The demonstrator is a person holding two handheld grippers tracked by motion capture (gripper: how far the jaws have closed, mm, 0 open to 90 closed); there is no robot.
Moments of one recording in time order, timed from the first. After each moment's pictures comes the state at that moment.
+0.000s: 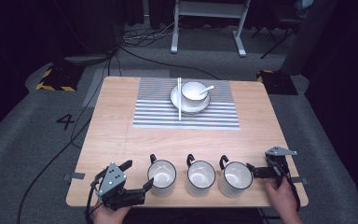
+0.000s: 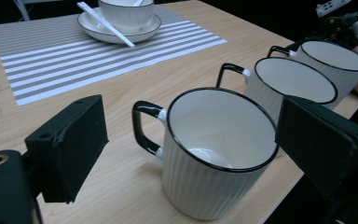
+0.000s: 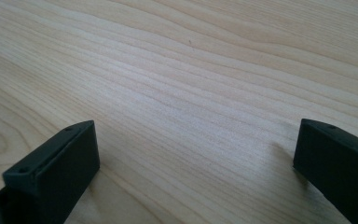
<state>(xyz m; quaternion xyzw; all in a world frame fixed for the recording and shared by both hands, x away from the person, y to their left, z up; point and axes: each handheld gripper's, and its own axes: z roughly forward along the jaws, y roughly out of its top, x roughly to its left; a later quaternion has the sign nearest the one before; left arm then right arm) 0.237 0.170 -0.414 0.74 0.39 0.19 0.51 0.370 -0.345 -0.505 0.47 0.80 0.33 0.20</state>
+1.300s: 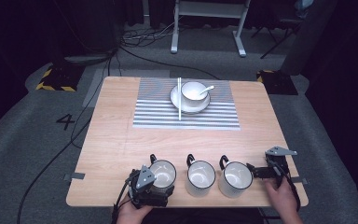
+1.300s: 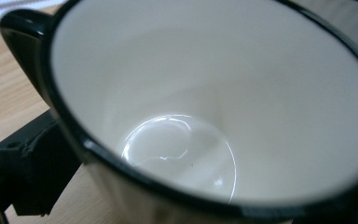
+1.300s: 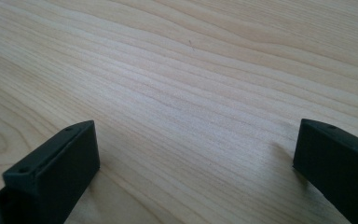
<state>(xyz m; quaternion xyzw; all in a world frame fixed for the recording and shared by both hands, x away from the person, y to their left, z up) 0.272 0.114 -0.485 0.79 0.40 0.13 0.45 0.370 -0.345 -0.505 0.47 0.80 0.33 0.20</state>
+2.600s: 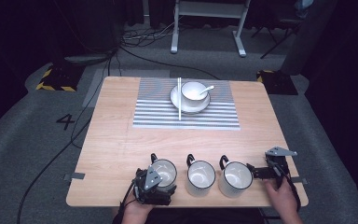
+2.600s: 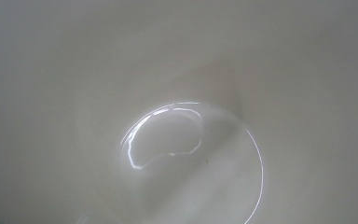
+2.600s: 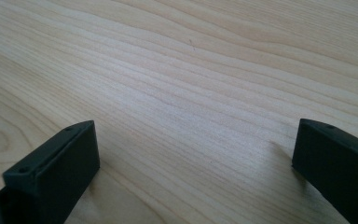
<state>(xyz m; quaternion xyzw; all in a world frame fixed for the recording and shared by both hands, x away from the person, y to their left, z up) 0.277 0.105 -0.503 0.81 0.37 0.16 0.42 0.368 -0.345 -0.505 0.47 0.80 0.33 0.21</state>
